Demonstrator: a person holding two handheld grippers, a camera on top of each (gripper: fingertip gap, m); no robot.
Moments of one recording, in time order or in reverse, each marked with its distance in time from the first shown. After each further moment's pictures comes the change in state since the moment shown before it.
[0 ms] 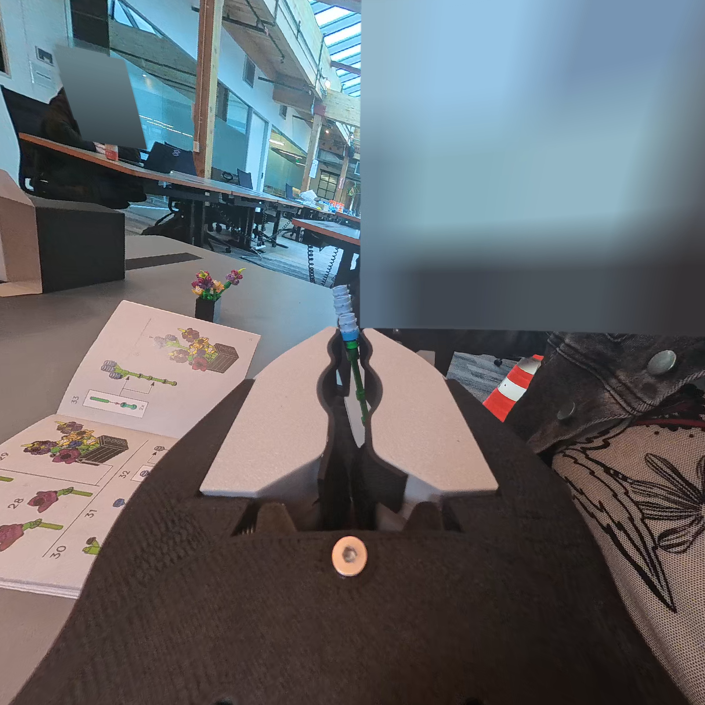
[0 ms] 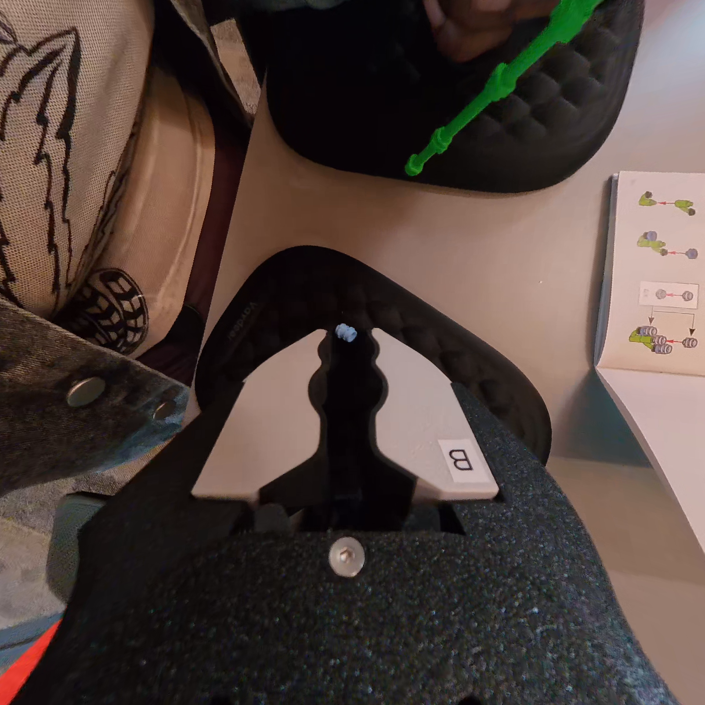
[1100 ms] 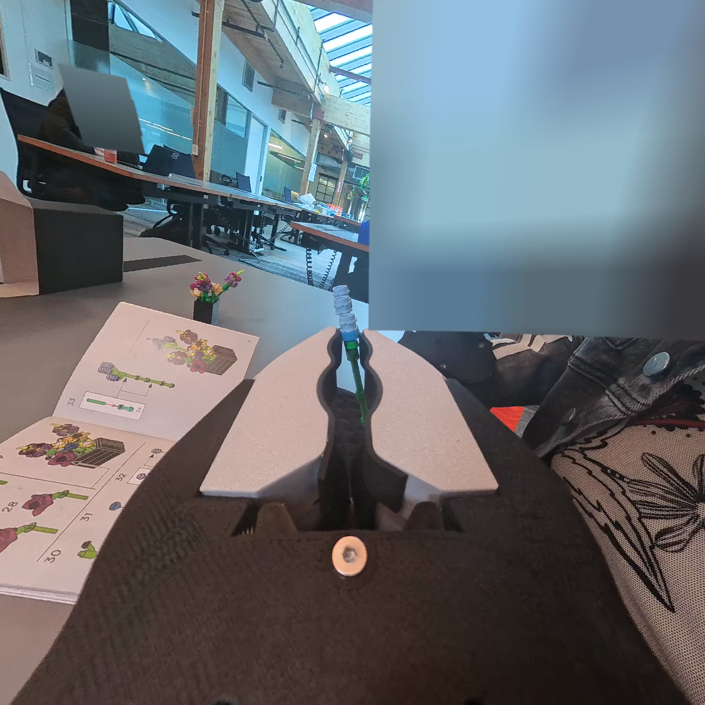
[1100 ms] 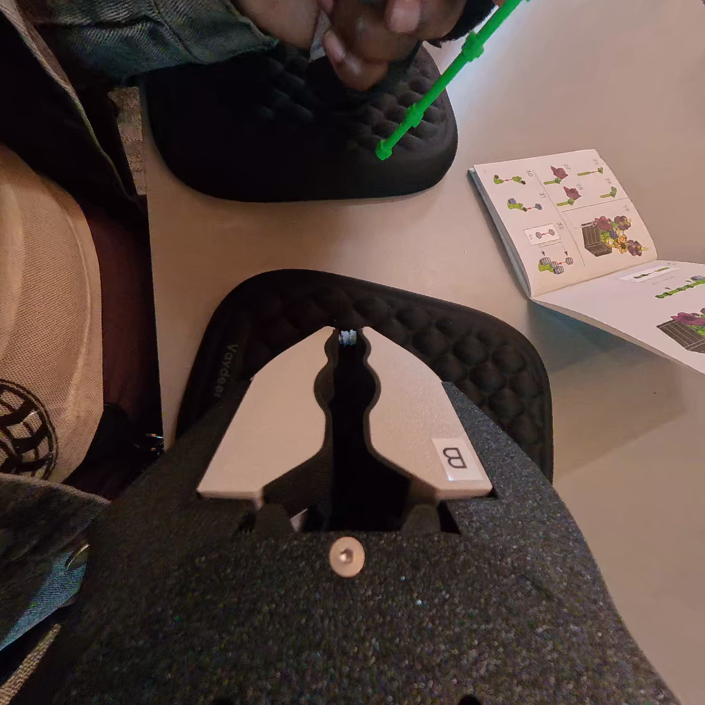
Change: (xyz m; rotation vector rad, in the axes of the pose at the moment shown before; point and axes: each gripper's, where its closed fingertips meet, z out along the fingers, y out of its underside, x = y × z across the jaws) left arm 0.000 -0.001 0.001 0.009 0.005 -0.006; right arm 0.003 0.001 0.009 0.197 0.512 0.124
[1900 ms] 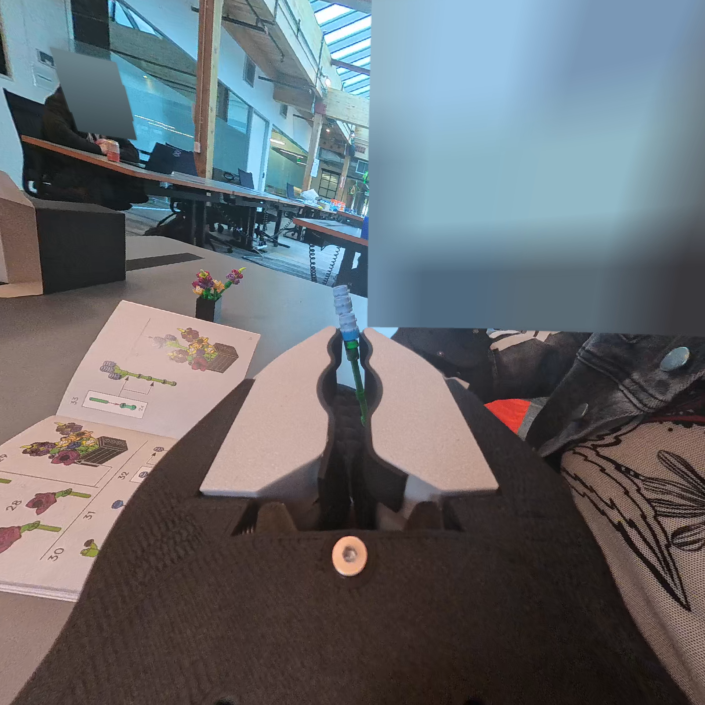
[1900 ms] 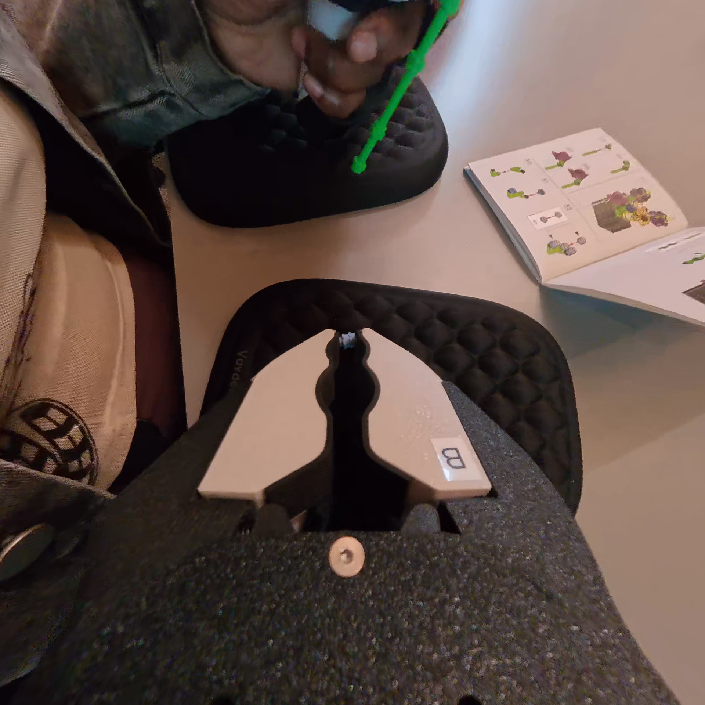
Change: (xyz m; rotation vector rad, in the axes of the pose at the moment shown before) left arm 0.000 0.003 0.001 -0.013 -0.008 0.017; right arm 0.001 -0.003 -0.004 0.068 -0.052 0.133
